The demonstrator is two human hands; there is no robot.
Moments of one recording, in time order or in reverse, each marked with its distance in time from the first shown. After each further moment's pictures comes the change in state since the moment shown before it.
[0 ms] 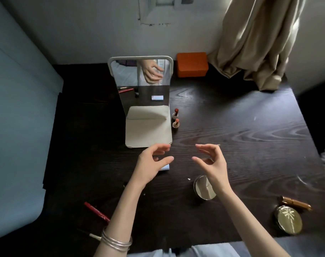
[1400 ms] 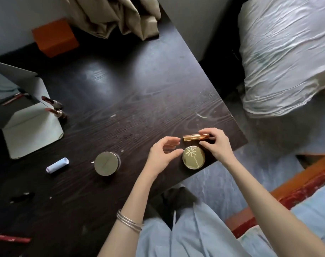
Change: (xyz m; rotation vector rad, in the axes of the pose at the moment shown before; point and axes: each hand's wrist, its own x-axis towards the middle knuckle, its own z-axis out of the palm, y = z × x) left_hand -0.043 0.005 0.329 0.167 -0.454 0.020; right_hand -0.060 0.126 -0.332 -0.511 0.121 0.135
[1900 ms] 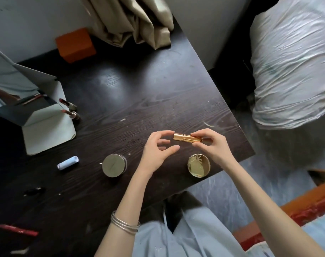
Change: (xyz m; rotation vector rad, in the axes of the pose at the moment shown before) left_hand 0.001 0.021 -0.027 -0.033 0.152 0.040; right_hand 0.010 -0.053 -0.005 0.229 -0.095 -0.163
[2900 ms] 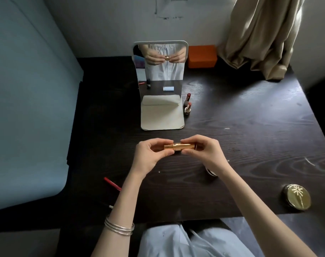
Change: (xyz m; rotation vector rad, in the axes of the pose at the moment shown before) left_hand -0.143 -0.079 -0.311 -0.167 0.367 0.033; right_hand -0.004 -0.210 0.303 -0.001 -0.341 -0.235
